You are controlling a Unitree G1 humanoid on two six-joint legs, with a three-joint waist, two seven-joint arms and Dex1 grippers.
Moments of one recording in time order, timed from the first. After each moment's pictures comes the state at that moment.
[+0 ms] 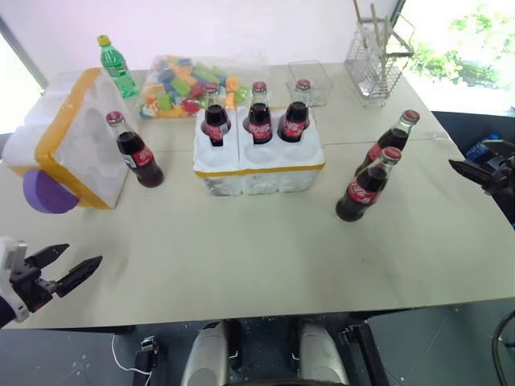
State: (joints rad) left arm 0.45 0.76 0.76 -0.28 -0.67 0.56 -0.85; right arm -0.71 -1.05 -0.30 0.99 0.22 -0.05 1.07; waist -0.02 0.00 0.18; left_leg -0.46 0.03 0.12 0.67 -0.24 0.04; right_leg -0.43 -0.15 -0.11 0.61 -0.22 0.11
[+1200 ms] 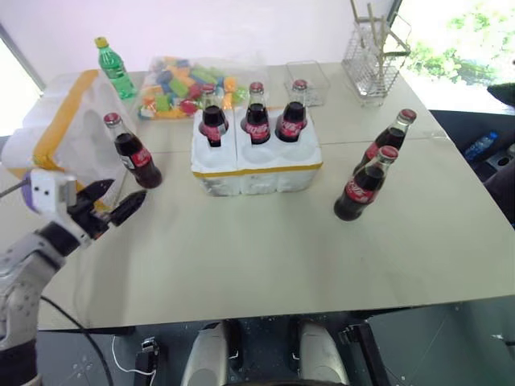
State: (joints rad) left arm -0.09 0.64 0.48 -0.30 -0.63 0.60 -0.52; right arm -1.16 -1.22 -0.14 0.63 0.33 0.58 1.52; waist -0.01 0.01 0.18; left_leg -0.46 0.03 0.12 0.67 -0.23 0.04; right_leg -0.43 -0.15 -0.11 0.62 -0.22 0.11
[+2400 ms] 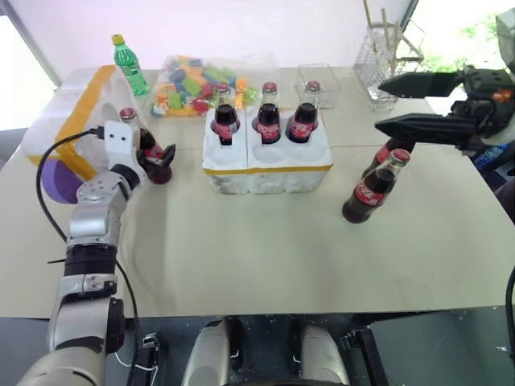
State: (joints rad) left arm -0.64 0.50 0.19 0.41 -0.23 0.25 -0.42; right arm -0.89 -1.04 -0.23 -0.08 0.77 1.00 1.23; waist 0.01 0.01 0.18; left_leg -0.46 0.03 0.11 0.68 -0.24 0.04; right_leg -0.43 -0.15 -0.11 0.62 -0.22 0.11
